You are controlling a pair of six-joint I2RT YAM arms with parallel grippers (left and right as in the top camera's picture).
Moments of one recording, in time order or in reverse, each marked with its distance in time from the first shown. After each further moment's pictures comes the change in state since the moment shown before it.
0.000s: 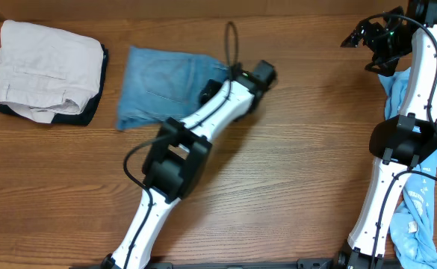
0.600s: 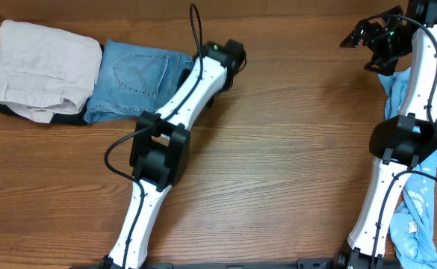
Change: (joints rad) left arm 0.138 0.047 0.290 -0.400 0.001 -0.024; right arm 0.000 0.000 0.000 0.003 -0.014 -0.032
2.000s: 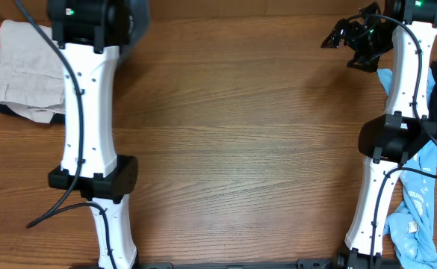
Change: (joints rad) left arm 0.320 -0.307 0.581 -0.206 0.044 0.162; right arm 0.093 0.000 0.000 -0.007 0.001 -0.027
